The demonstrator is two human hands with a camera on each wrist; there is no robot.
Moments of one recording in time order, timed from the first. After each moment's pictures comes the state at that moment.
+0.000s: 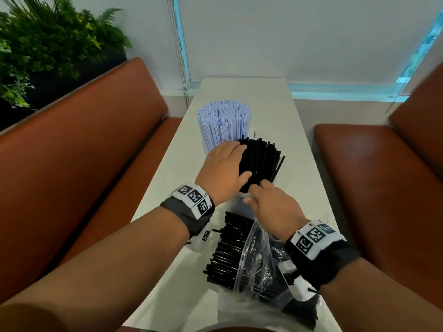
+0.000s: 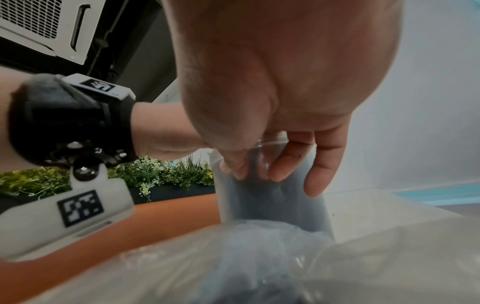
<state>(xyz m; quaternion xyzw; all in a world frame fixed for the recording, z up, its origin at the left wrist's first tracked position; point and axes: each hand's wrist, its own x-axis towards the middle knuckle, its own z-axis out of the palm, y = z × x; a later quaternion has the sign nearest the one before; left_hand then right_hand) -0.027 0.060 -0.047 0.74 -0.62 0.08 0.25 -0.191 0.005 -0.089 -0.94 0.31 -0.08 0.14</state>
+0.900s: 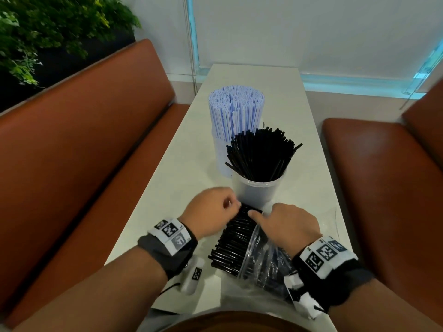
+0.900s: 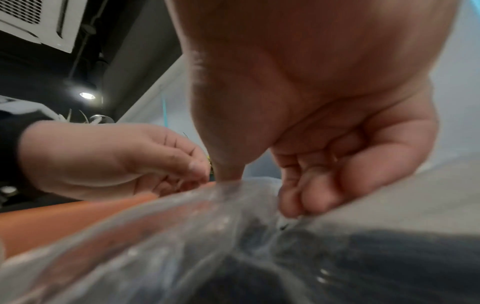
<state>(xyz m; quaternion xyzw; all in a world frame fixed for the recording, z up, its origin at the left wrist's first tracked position) -0.036 0.148 -0.104 0.78 -0.55 -0.16 0.26 -0.209 0.036 -0.112 -0.87 0.48 0.04 0.10</state>
